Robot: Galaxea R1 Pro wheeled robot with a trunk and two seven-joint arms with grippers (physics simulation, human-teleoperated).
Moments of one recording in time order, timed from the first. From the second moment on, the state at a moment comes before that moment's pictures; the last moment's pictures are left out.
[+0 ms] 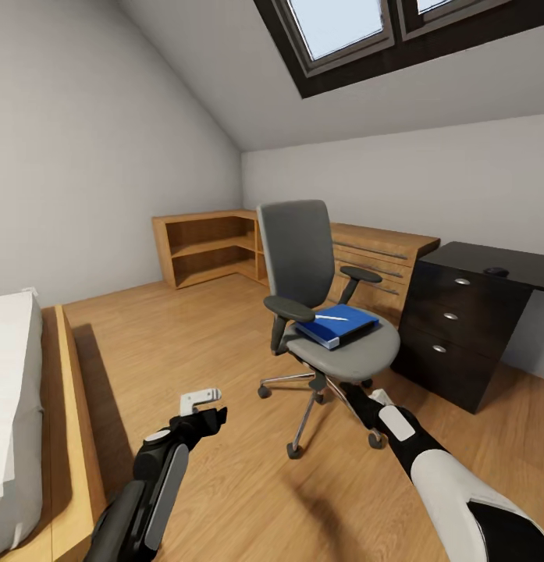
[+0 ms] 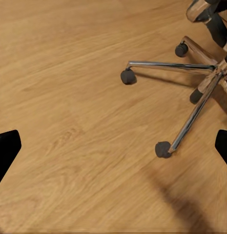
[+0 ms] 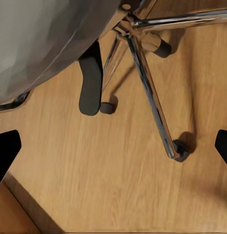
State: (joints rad) left arm -0.31 -0.15 -0.05 -1.42 0.18 0.69 0.21; right arm -0.82 -0.02 -0.22 -0.33 -0.78 0.27 0.02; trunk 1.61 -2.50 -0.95
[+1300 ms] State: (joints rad) left arm -0.31 -0.15 -0.06 -1.41 0.18 0.69 0.21; right arm -0.82 -0.02 -0.22 -0.34 -0.77 0.27 0.02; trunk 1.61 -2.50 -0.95
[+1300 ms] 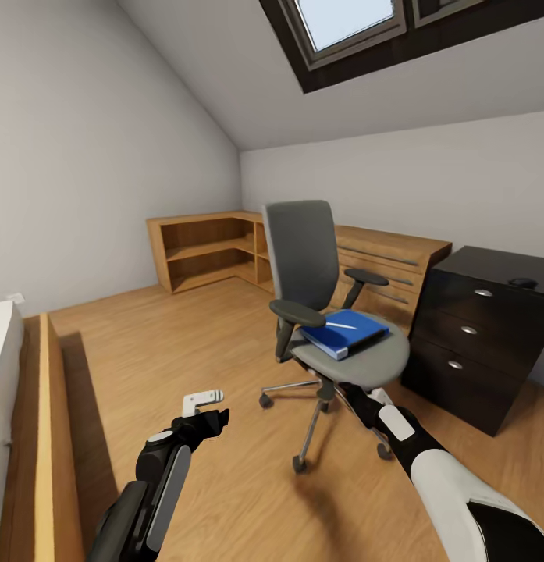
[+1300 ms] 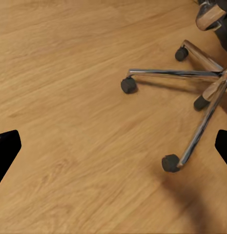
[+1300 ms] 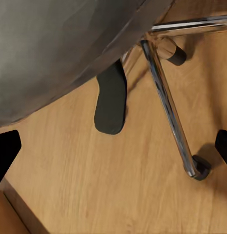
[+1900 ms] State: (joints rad) left arm -0.31 -0.15 -0.07 -1.40 0.18 0.69 0.21; right arm -0.82 -0.02 -0.21 -0.34 -0.78 0.27 0.02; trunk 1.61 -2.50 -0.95
